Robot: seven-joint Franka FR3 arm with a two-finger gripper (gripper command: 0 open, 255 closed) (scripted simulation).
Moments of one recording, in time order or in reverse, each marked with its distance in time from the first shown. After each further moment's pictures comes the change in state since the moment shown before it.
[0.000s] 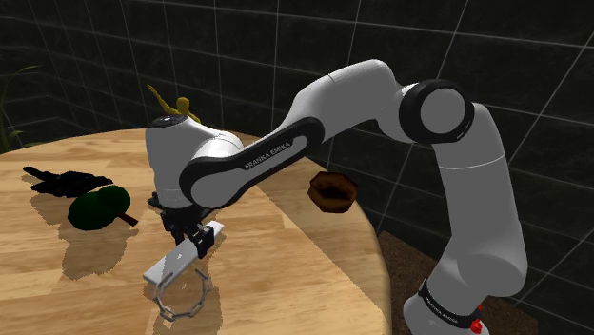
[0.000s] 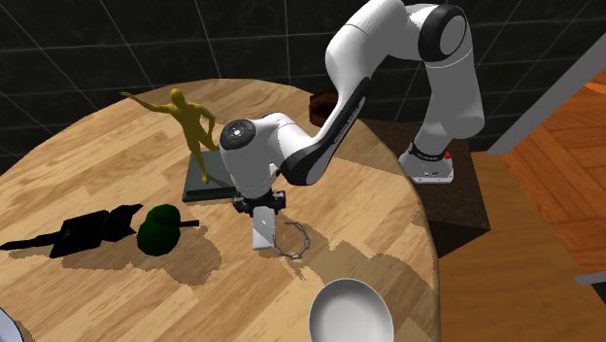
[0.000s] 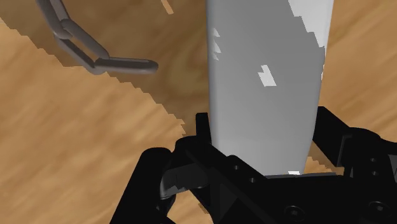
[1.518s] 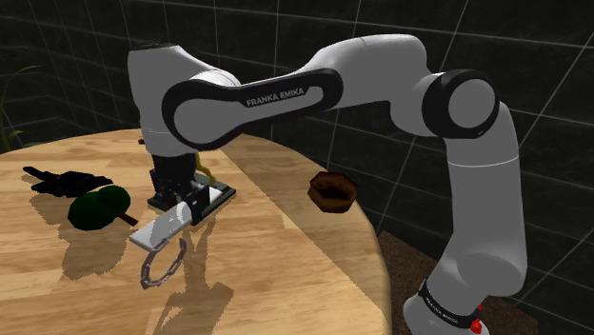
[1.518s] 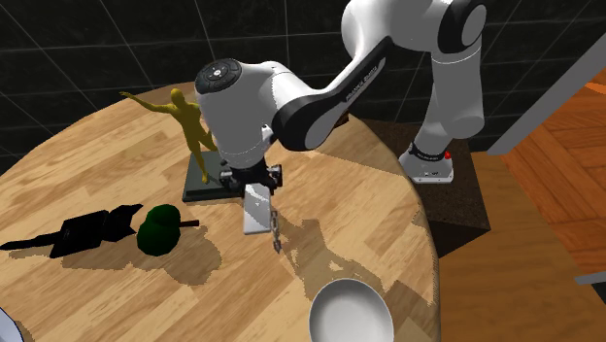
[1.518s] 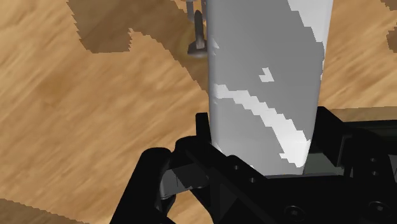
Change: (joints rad) arm -0.009 -0.097 0.048 0.174 0.077 -0.250 -0.051
